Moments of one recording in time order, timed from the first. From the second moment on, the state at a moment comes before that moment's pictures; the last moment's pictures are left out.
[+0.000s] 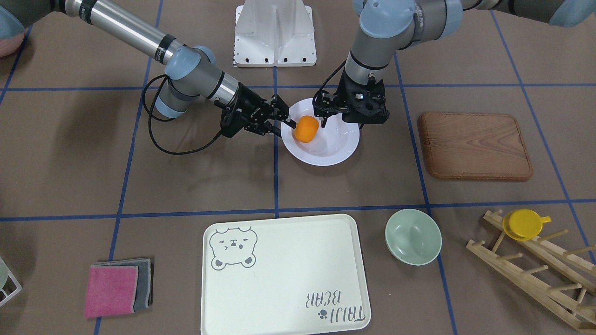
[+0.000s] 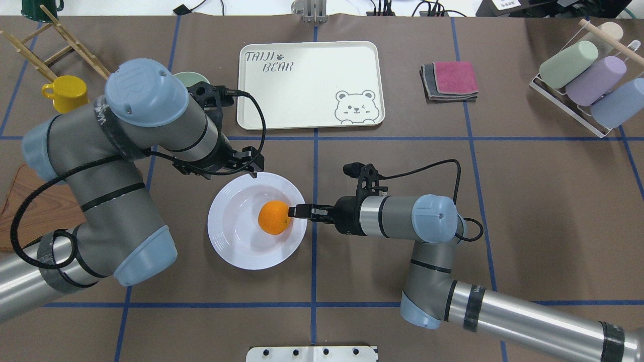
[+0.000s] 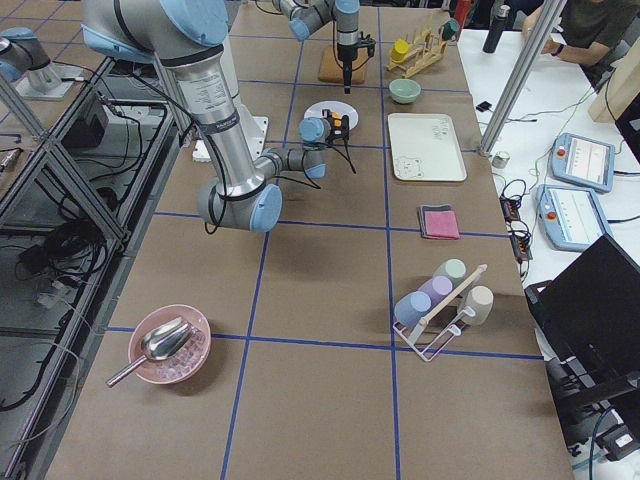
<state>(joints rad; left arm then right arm) -0.64 -2.14 -1.87 -1.53 -1.98 -1.15 0.38 -1.00 1.31 -0.20 1.73 1.52</state>
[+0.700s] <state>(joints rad) -0.66 -2.12 -1.88 -1.53 -2.00 -1.12 0.38 -1.01 1.31 -0.18 1.73 1.56</state>
